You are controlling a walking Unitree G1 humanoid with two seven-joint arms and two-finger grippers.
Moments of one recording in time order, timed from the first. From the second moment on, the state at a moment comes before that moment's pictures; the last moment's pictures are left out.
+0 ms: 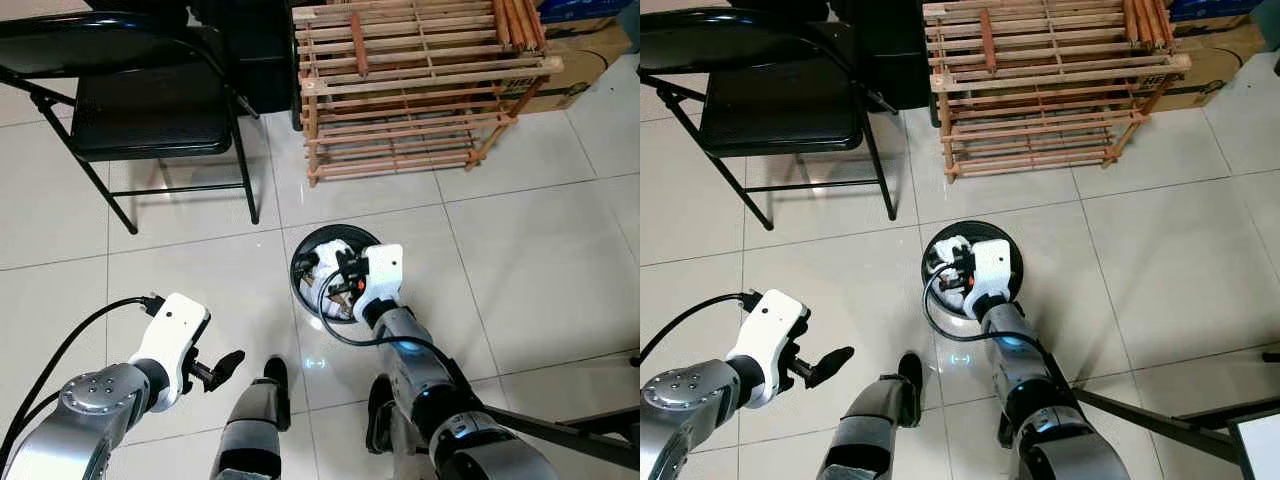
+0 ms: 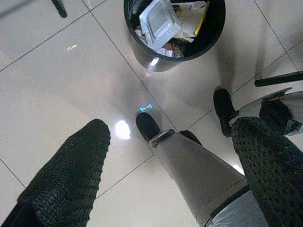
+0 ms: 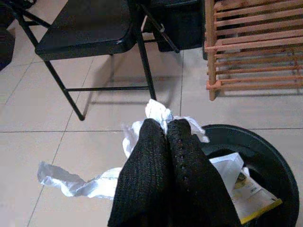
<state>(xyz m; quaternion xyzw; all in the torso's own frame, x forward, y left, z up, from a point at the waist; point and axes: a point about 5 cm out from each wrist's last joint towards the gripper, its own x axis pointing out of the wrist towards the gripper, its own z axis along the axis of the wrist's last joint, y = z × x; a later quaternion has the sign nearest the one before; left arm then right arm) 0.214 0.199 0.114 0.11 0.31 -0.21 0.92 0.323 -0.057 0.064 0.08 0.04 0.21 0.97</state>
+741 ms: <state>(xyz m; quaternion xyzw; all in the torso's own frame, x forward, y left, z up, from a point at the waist) 0.213 0.201 0.115 0.12 0.31 -0.21 0.92 0.311 -0.056 0.043 0.08 0.09 0.20 0.97</state>
